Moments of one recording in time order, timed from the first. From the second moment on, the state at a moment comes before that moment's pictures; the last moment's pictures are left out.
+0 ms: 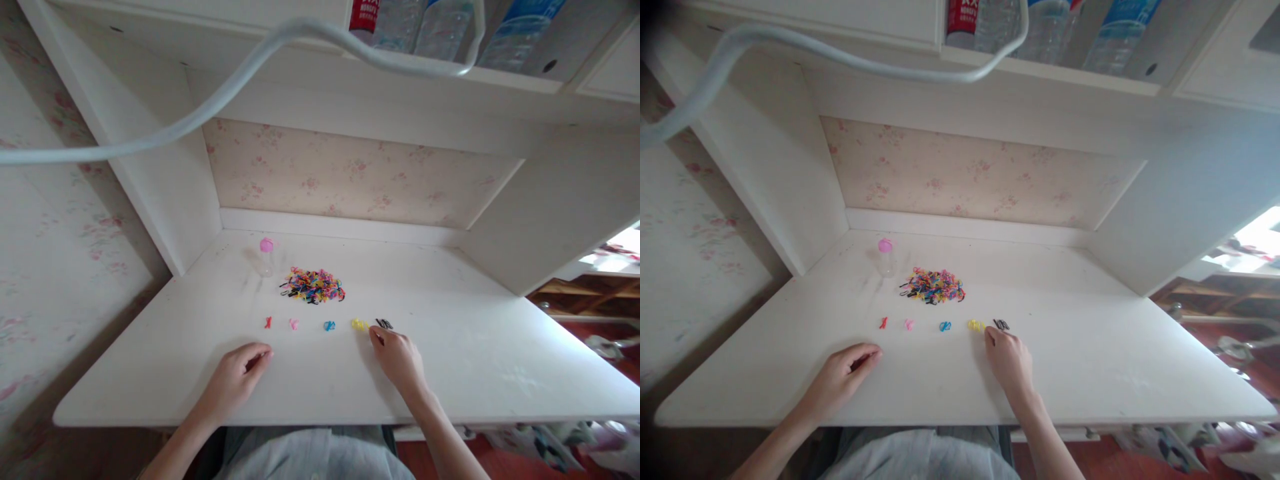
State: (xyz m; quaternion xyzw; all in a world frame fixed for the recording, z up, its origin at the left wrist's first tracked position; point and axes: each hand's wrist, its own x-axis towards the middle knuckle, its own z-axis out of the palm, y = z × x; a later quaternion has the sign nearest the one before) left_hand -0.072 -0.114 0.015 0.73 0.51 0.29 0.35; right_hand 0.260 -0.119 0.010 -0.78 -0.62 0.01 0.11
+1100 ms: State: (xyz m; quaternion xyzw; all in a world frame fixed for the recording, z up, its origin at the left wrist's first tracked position) left_hand 0.009 -0.058 0.045 0.80 0.57 0.12 0.13; right_hand 0.250 -0.165 0.003 -0.74 -0.65 0.04 0.17
